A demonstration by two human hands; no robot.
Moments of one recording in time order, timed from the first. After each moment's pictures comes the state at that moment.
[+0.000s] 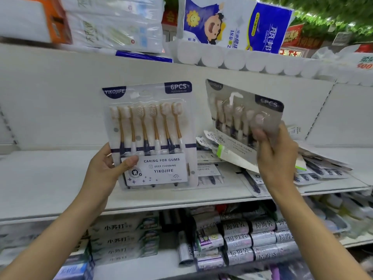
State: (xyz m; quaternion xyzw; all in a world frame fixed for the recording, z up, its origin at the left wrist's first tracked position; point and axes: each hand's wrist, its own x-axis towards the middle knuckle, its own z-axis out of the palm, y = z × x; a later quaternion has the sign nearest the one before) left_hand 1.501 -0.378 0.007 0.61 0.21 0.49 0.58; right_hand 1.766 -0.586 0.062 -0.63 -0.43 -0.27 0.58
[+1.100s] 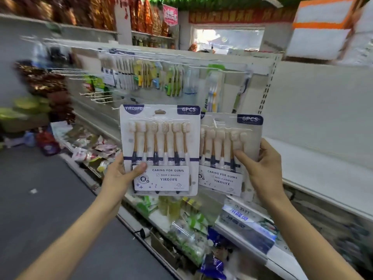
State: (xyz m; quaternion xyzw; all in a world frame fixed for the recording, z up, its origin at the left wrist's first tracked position) left_hand 0.931 -0.422 -0.046 0.47 0.45 0.64 0.41; right_hand 1.245 -0.403 0.014 -0.41 -0.60 0.27 0.62
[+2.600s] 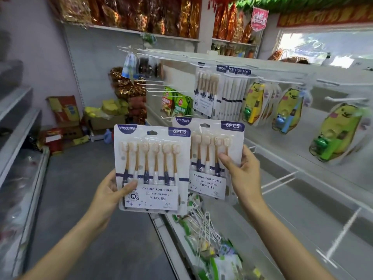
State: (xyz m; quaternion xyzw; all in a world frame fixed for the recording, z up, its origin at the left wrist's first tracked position) left_hand 0.495 -0.131 -0.078 0.37 0.52 0.70 0.32; right_hand 0.763 0.024 -0.008 -0.26 -0.64 0.44 0.58
